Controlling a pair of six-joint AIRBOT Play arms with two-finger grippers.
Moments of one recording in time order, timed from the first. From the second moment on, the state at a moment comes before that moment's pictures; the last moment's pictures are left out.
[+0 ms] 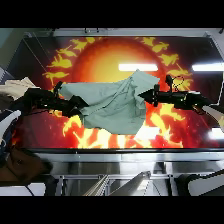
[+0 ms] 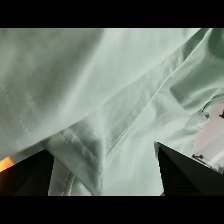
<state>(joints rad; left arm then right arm) 0.02 -1.56 0.96 -2.51 1.05 1.91 -0.09 -1.74 1.00 -0.05 1.23 0.86</state>
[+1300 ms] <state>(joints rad) 0.44 -0.77 1.78 -2.87 1.37 2.03 -0.38 -0.68 1.21 0.11 1.30 0.64</state>
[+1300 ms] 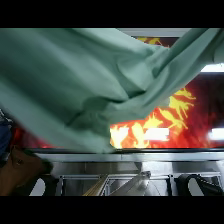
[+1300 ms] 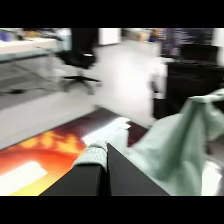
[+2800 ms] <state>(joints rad) 0.43 -1.48 0.88 -2.46 1.51 1.87 -0.57 -1.52 1.09 -0.70 1.20 1.05</state>
